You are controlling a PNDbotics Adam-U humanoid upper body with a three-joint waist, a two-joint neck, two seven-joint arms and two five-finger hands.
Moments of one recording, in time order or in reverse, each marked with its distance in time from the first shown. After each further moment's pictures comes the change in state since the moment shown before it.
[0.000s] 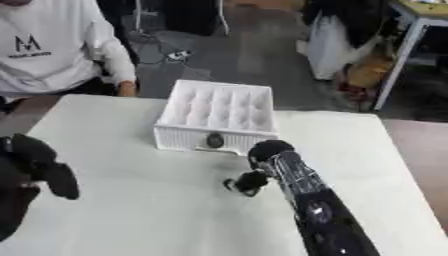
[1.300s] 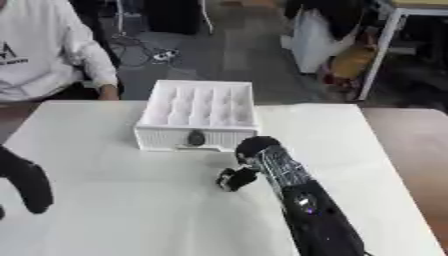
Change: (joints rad) left arm -0.098 0.353 -0.087 -0.003 -0.072 -0.131 -0.065; right arm 0.000 -0.020 0.001 0.021 -0.020 -0.036 0.005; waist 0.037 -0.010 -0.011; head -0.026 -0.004
